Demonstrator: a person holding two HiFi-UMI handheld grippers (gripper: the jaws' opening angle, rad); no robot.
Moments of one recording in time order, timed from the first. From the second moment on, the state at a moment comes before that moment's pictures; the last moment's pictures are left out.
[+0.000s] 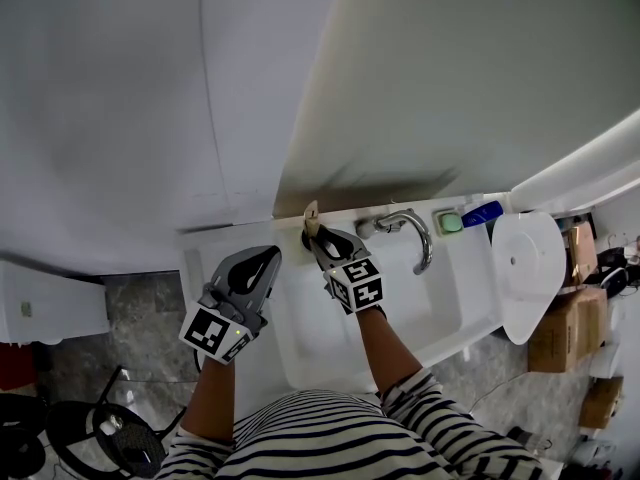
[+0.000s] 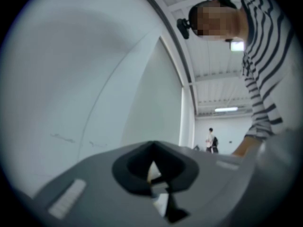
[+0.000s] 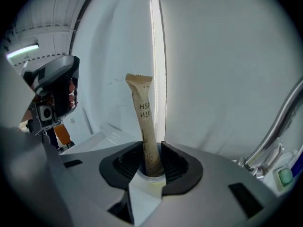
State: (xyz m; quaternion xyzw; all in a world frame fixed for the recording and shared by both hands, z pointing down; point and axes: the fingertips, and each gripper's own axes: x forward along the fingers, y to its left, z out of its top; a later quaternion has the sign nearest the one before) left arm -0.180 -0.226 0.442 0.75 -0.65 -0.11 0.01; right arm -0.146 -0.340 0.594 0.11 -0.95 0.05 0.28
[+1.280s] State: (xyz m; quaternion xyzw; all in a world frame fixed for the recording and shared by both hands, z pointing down) left arm -0.142 -0.215 0.425 0.77 -0.63 -0.09 0.00; right arm -0.106 -0.312 0.503 0.12 -0.98 0.03 0.17
